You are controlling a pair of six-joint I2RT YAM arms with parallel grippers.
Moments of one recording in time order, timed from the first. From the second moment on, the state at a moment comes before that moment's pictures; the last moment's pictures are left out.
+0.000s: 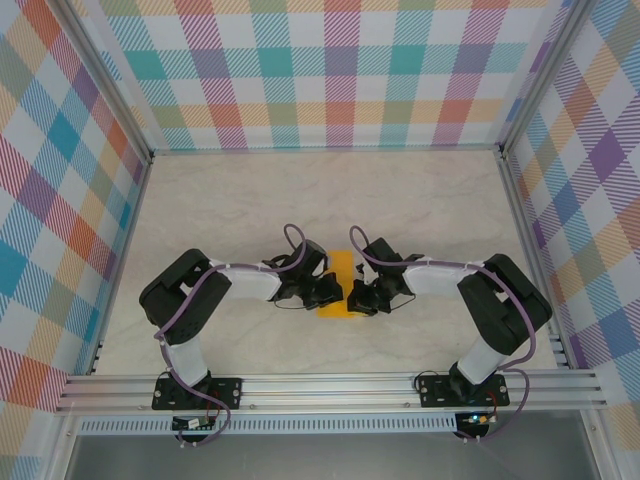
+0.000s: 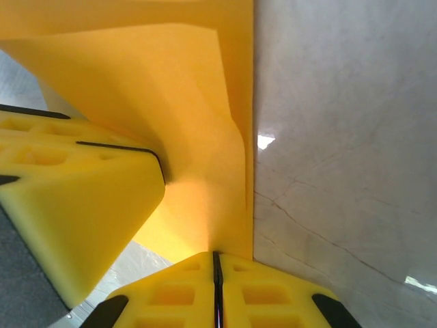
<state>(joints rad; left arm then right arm) -0.76 1.80 0.84 0.02 0.44 -0.97 0.65 1.64 0.75 -0.37 -0.51 0.74</state>
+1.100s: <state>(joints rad) -0.61 1.80 0.90 -0.13 0.43 -0.92 0.66 1.64 0.76 -0.39 -0.49 0.73</state>
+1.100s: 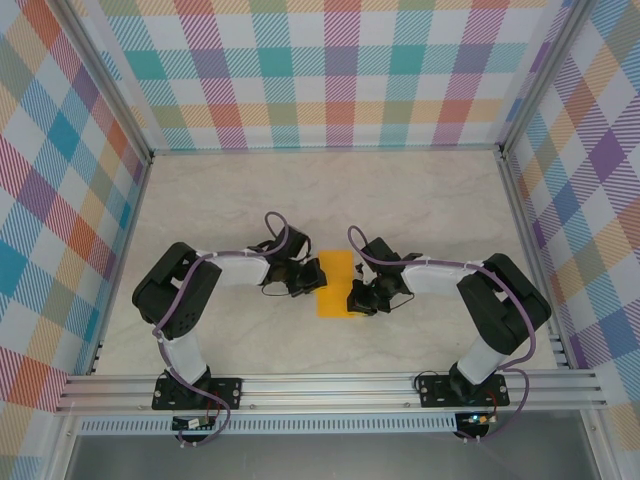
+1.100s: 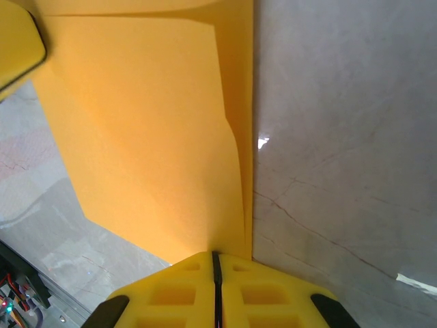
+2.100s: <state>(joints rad) -0.68 1.64 0.78 -0.06 0.39 -0.91 0.67 1.64 0.78 -0.43 -0.46 0.73</state>
